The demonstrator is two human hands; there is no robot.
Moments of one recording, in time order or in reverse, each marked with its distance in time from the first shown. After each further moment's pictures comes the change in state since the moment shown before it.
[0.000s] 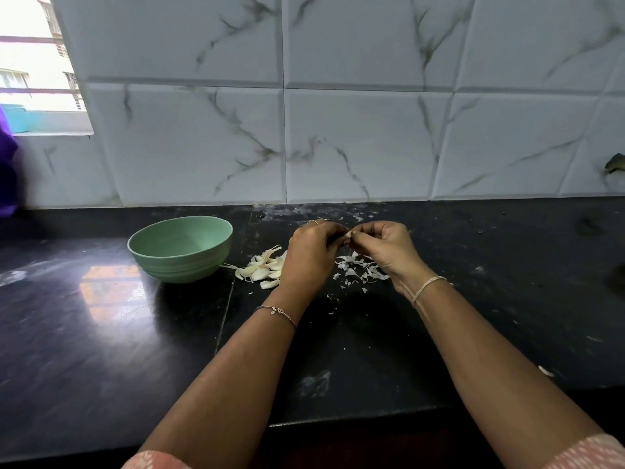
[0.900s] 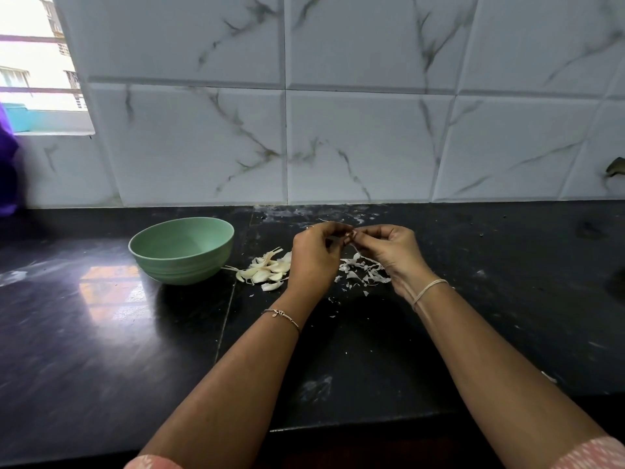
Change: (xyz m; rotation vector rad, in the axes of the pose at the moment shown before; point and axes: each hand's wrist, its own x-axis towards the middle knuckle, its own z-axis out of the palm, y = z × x) left_hand 0.001 0.009 0.002 -0.230 -0.025 -0.273; right_hand -0.004 -0.004 0.000 0.155 0.059 0.051
